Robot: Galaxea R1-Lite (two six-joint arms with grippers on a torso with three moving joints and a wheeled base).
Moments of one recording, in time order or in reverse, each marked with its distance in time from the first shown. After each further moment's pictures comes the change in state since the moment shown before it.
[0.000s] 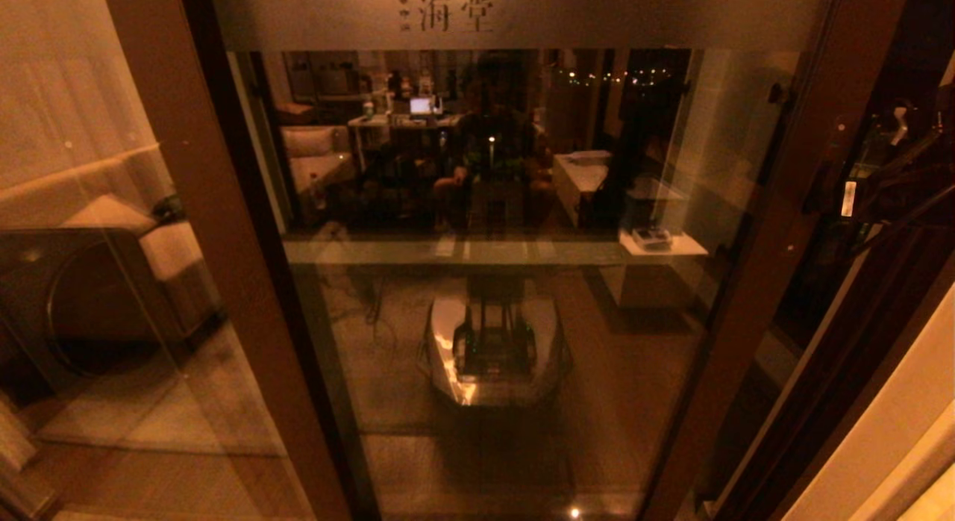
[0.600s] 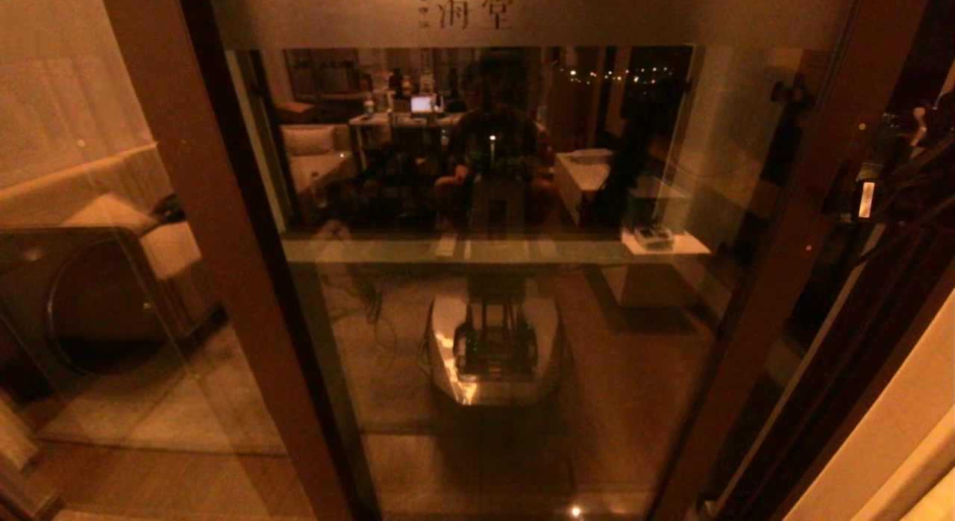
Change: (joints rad) left arm 0.000 0.000 0.000 0.000 0.000 0.000; right arm -0.034 -0.020 0.026 -0.025 -0.013 -0.015
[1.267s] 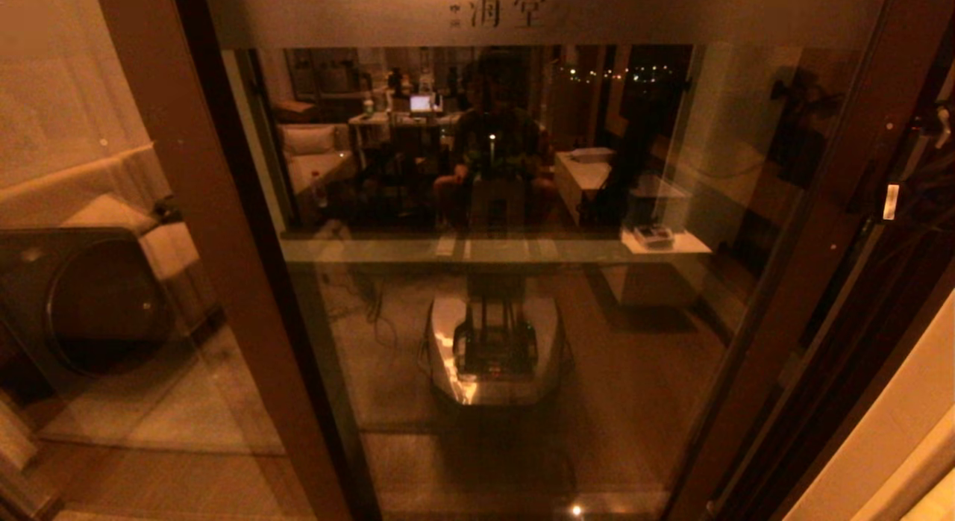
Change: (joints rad) left arm 0.000 0.000 0.000 0.000 0.000 0.000; right arm -0.041 0.006 -0.006 -0.007 0.006 -0.030
